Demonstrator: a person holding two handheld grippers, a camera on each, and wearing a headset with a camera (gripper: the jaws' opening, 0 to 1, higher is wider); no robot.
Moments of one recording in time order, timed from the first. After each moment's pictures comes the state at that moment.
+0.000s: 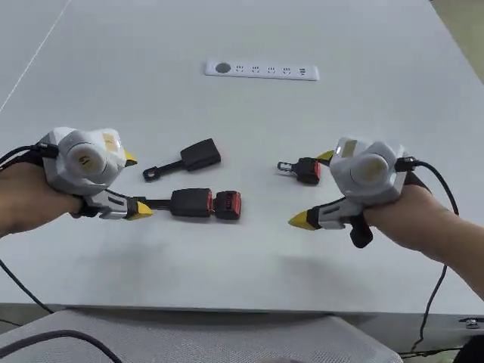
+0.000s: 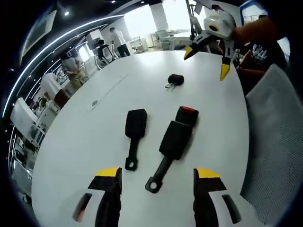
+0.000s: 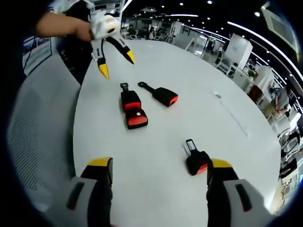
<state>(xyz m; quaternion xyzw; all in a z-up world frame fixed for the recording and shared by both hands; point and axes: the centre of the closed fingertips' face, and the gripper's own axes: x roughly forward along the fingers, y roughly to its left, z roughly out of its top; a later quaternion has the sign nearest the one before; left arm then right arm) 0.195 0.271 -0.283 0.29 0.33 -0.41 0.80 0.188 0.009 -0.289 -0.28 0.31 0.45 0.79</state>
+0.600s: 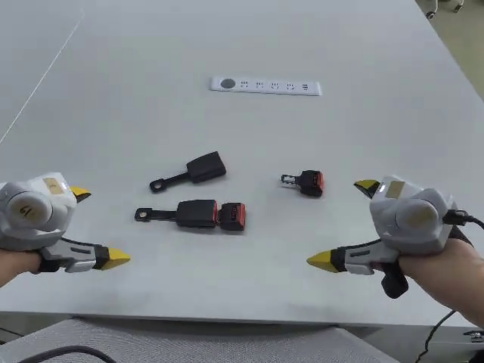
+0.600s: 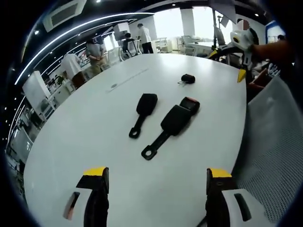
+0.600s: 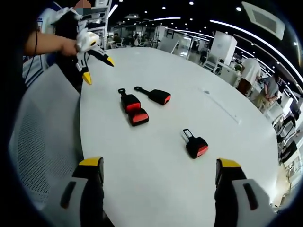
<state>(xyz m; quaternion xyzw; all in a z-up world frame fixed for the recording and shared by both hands) 0.153 0.322 -0.285 0.24 0.35 -0.35 0.84 0.169 -0.017 -0.279 -0.24 0.30 0.41 0.83</state>
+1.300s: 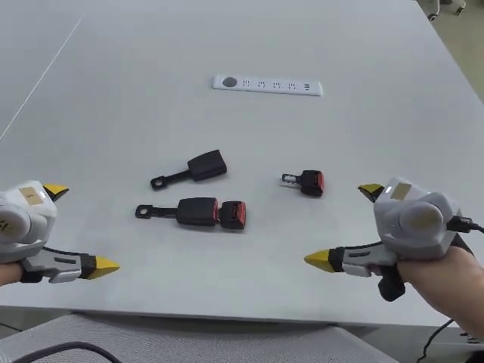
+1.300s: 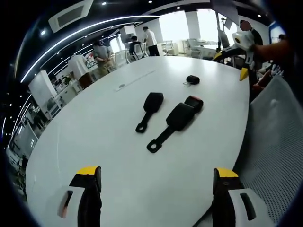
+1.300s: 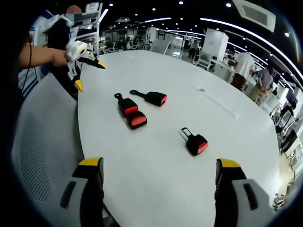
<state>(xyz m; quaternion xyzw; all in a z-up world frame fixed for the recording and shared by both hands) 0.148 0.337 -0.284 0.23 0.34 -0.32 0.85 0.165 -0.019 -0.277 -0.21 0.31 0.39 0.84</state>
